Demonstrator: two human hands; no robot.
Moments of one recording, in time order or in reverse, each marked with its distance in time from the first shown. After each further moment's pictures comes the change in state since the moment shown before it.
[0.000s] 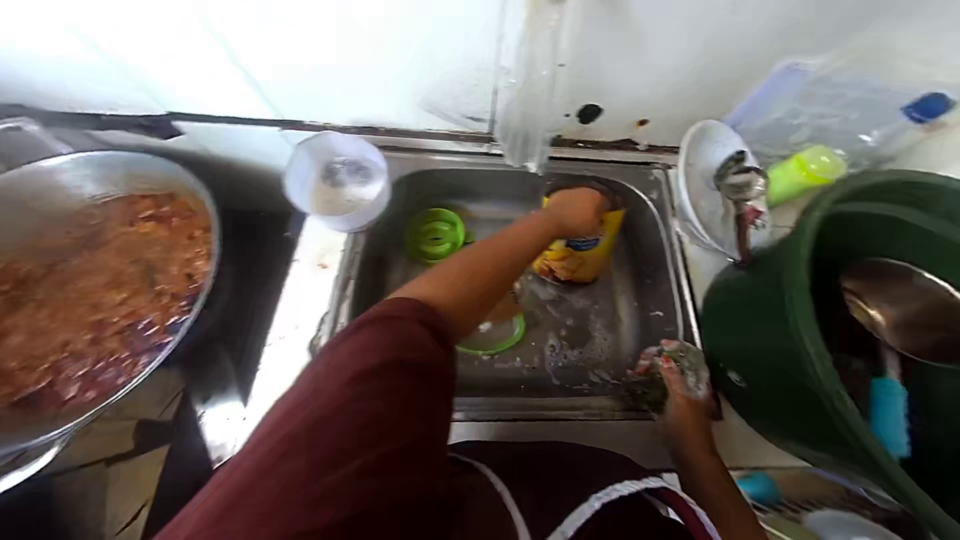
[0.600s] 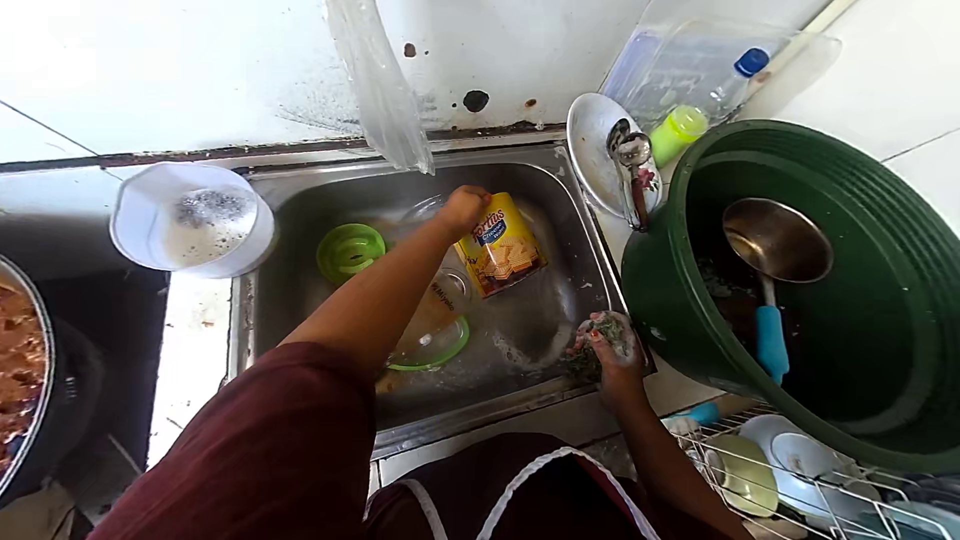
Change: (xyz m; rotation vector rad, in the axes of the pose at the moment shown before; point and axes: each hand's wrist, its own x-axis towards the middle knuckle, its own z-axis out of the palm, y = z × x) left_hand 0.013 -0.052 0.041 -0.884 0.174 -0.253; right_hand 0.004 0.002 0.005 0.026 -0.005 -0.065
